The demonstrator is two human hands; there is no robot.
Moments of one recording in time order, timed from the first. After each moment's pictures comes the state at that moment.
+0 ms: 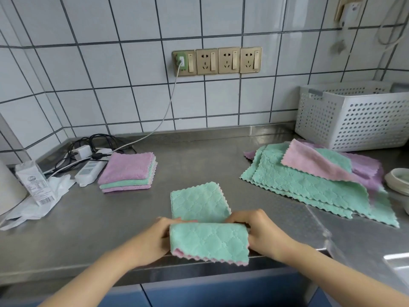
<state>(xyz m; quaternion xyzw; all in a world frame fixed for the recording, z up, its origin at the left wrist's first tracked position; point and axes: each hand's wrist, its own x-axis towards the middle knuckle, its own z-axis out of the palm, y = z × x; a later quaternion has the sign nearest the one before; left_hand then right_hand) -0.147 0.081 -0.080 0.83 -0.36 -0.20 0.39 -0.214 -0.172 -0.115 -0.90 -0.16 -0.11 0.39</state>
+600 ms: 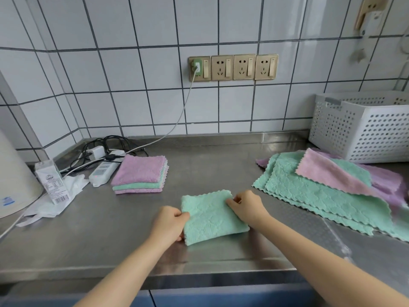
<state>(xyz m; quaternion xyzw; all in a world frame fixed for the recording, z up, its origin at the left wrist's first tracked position) -0.096 0.059 -0.116 0.89 -0.03 -0.04 0.46 -0.116 -0.152 -0.112 -0.92 0.17 -0.06 0.36</state>
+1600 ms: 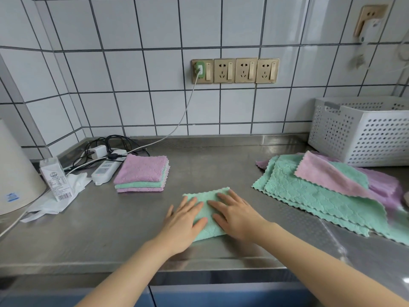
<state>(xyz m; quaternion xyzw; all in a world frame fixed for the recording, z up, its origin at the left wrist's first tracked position) -0.100 0.050 -0.122 0.95 -0.28 -0.01 0.16 -0.128 -0.139 -0.127 -0.99 -0.10 -0.04 0.09</state>
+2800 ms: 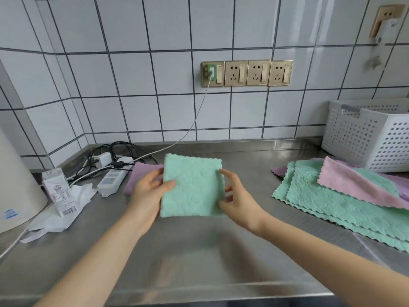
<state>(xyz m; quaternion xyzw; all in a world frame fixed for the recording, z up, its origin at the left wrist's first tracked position) -0.038 0.117 -0.051 0.62 -0.09 -0.02 0.78 -0.098 -0.087 -0.071 -0.86 -0.01 -0.10 0.50</state>
